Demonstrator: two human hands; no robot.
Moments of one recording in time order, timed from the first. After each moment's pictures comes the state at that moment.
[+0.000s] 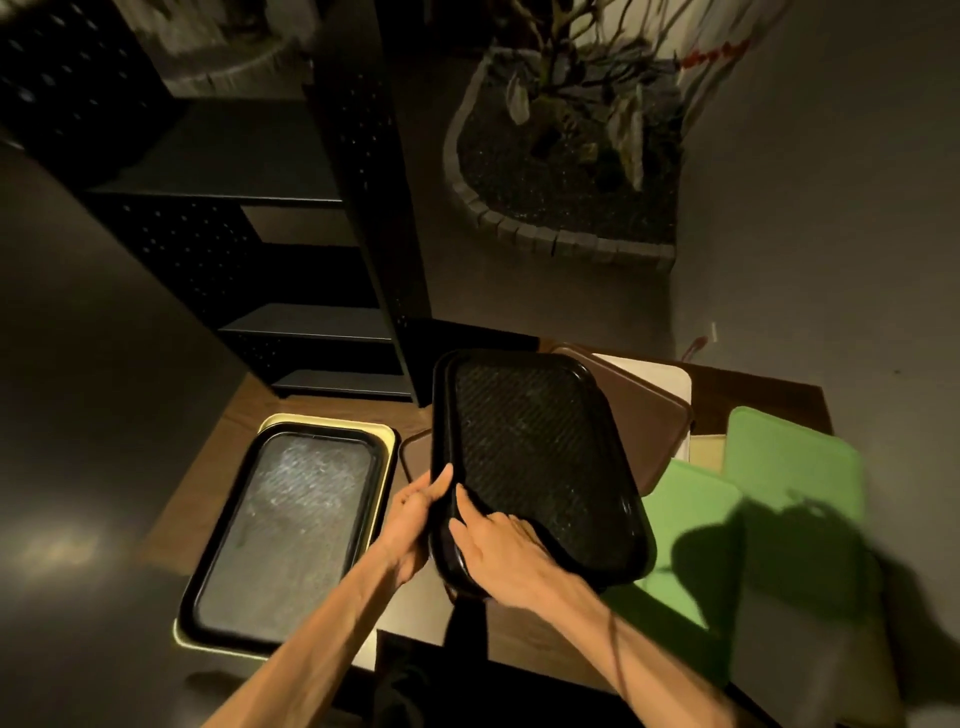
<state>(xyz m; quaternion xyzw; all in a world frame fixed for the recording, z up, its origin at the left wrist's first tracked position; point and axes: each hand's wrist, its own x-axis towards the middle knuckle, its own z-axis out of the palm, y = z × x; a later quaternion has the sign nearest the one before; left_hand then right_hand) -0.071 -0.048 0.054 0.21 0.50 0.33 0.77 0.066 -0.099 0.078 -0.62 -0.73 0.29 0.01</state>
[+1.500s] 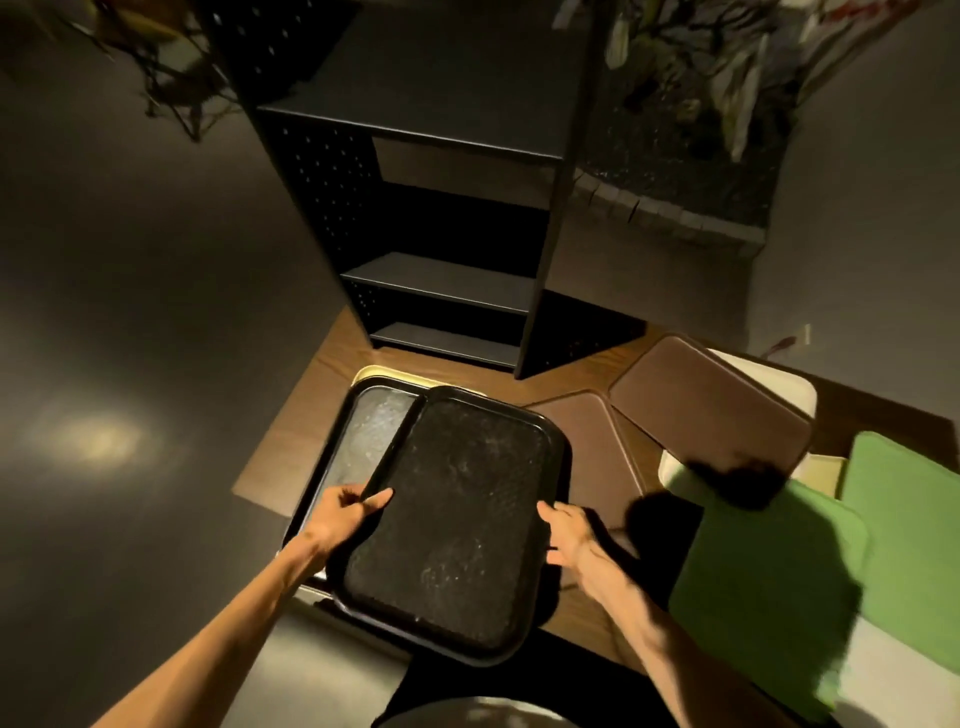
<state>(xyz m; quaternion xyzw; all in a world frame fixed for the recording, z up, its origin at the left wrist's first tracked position) -0.319 -0.035 -0.008 0.31 0.71 0.20 0.60 -0.018 -0.049 -0.036 -0.73 -0.13 0.65 0.19</state>
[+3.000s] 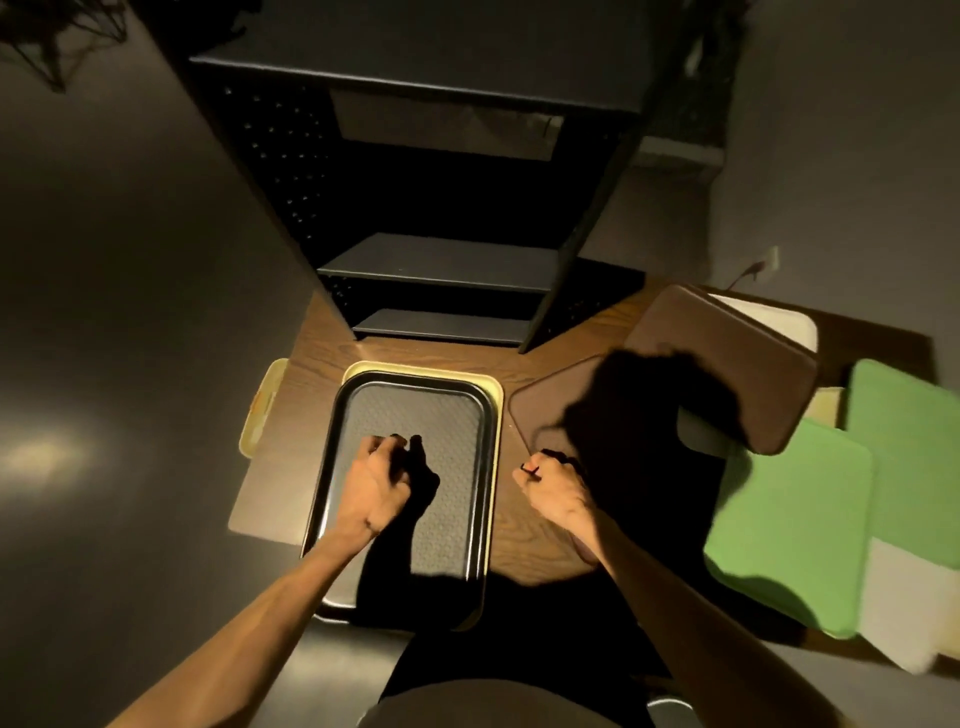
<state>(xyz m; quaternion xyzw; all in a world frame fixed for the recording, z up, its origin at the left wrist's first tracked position) -0.332 0.040 -0.046 0.65 0.65 0.05 0.39 -0.081 -0.002 -0.036 -0.79 -0.44 0.42 -0.03</state>
